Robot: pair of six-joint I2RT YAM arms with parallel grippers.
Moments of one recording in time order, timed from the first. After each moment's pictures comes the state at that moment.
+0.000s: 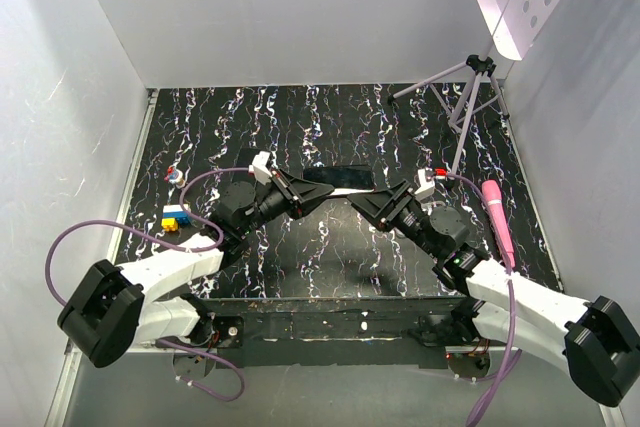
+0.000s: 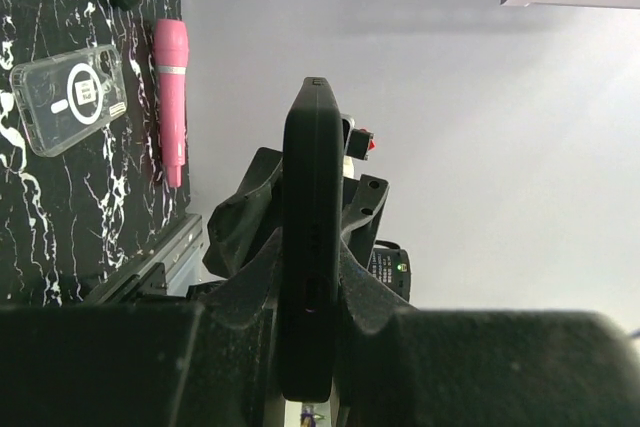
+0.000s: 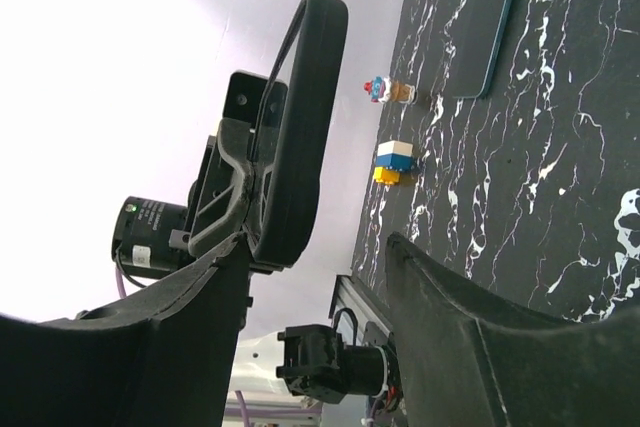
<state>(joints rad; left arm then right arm) -0.67 1.16 0.50 0.67 0.30 -1.57 0.74 0.89 0.30 0.62 -0.08 1.30</state>
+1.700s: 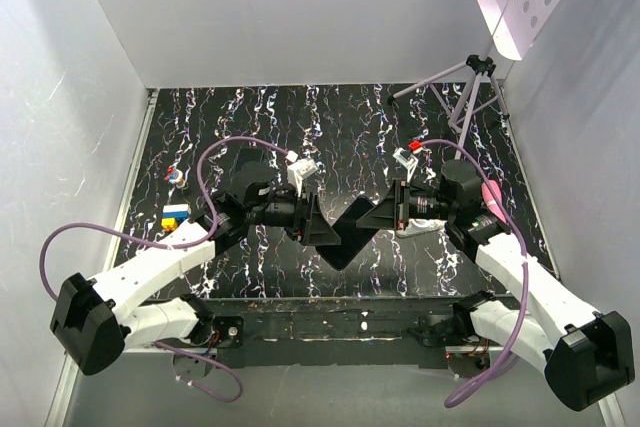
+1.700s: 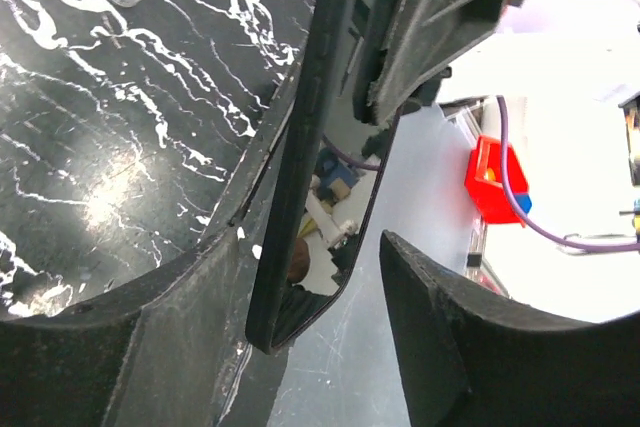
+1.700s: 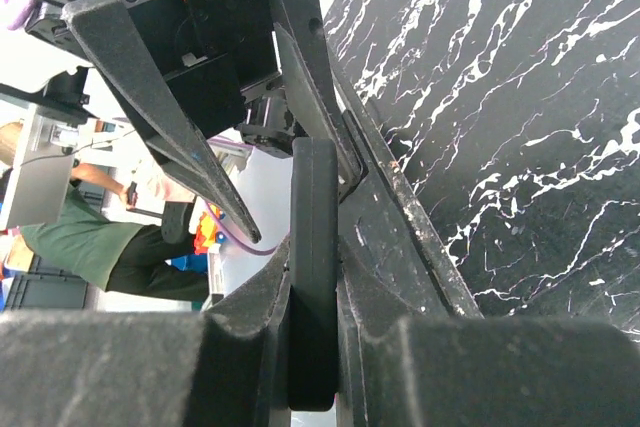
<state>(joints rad) -0.74 1.10 0.80 -0.13 0.68 -0.58 0.45 0.94 0.63 0.03 -0.97 0.78</state>
